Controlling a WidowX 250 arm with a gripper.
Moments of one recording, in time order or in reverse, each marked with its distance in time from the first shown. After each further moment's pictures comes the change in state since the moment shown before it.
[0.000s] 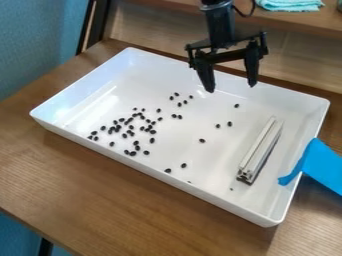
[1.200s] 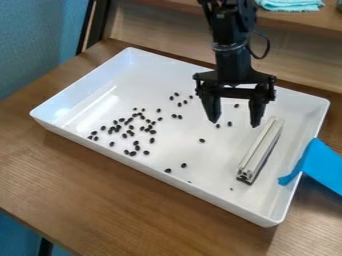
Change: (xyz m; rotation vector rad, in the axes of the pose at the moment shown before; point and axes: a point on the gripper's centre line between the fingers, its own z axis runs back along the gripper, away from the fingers) arm -0.035 -0.003 -0.032 0.082 -0.044 -0.244
